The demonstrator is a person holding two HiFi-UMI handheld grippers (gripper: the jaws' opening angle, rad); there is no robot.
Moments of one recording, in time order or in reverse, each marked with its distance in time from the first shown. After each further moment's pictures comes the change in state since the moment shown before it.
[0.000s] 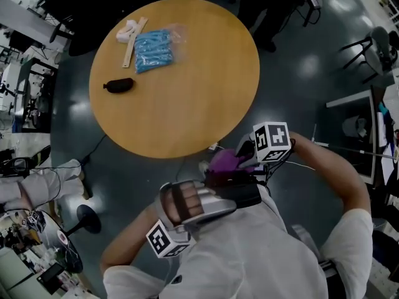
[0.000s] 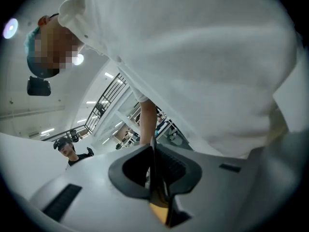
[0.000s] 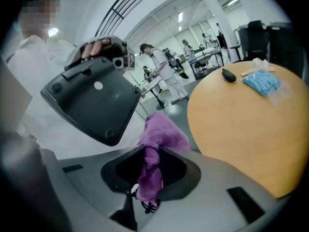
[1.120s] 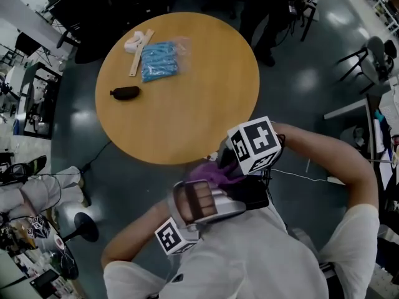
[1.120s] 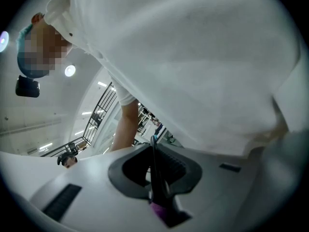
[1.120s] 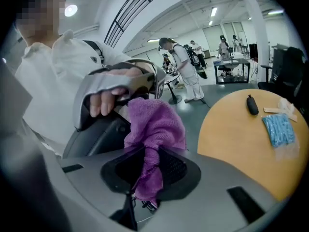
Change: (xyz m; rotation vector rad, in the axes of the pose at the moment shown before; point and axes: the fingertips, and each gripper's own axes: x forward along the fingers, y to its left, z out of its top) left arm 0.004 -0.009 0.020 0.115 -0.062 -0.012; right arm -0.025 0.059 0.109 -0.259 0.161 0.065
